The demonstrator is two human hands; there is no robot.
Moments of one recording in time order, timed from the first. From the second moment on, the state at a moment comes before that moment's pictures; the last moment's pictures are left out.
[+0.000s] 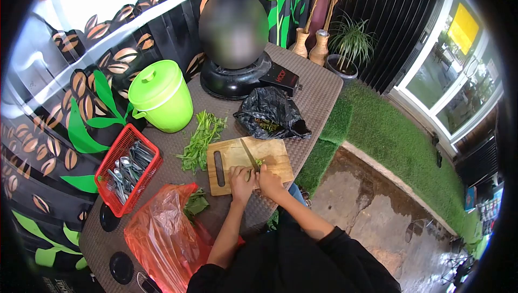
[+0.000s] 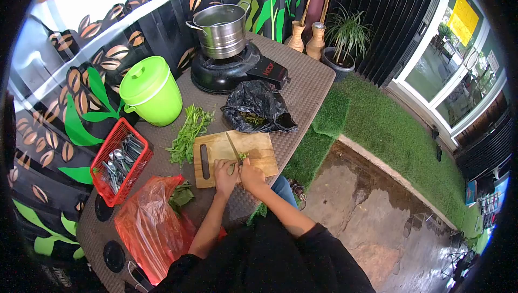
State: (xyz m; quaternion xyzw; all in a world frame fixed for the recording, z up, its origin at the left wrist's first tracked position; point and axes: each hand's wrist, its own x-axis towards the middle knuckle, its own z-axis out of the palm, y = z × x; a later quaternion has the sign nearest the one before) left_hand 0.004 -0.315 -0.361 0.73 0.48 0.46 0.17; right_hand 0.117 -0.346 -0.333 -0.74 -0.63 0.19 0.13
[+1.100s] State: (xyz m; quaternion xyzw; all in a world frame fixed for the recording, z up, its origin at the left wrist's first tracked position) left_hand 0.003 -0.314 -0.359 0.72 0.51 0.43 0.17; right_hand 0.113 -0.343 -0.338 -0.74 -0.63 0.18 0.12
